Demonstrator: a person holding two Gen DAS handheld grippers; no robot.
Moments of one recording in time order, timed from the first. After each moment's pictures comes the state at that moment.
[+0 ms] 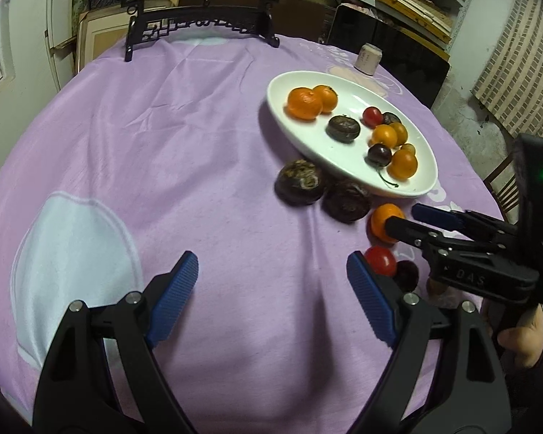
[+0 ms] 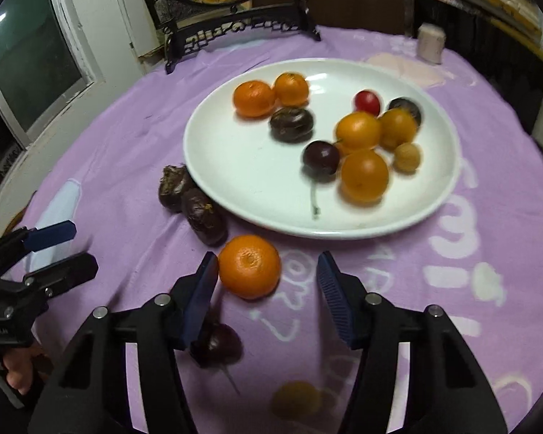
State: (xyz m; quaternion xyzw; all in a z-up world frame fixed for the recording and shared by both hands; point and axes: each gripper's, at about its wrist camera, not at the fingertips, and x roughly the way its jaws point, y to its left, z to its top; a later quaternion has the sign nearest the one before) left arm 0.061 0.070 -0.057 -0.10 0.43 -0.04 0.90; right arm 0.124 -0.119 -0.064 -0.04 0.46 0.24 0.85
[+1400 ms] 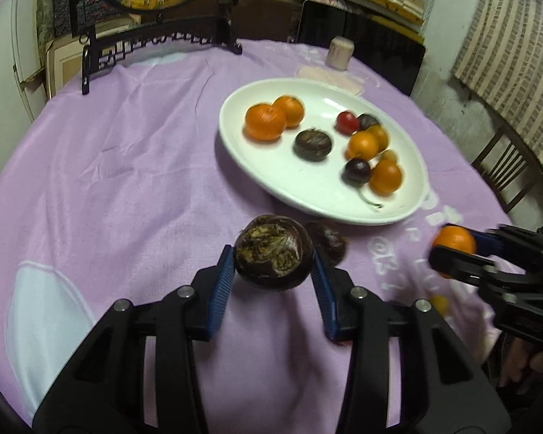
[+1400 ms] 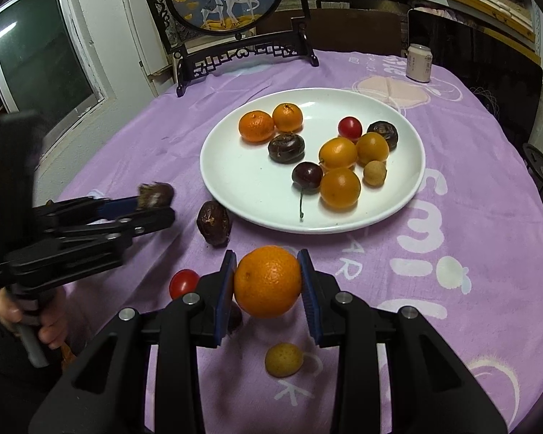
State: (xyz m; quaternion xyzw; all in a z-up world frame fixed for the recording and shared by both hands) left arm 0.105 0.037 -0.048 -0.05 0.42 -0.09 0.90; right arm 0.100 -0.150 -0.029 -0.02 0.43 0.25 0.87
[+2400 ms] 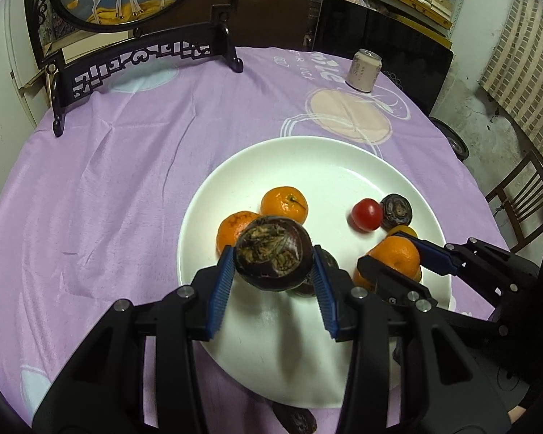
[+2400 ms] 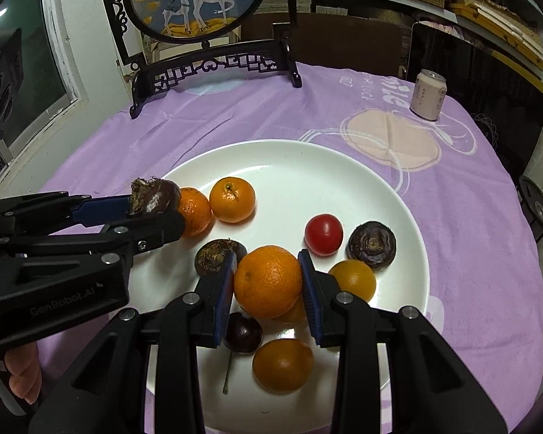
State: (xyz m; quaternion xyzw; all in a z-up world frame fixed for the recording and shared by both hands) left arm 0.249 0.003 -0.024 -0.05 0.45 -0.05 0.89; right arm 0.243 -0.124 -0.032 -0.07 0.41 0.22 0.88
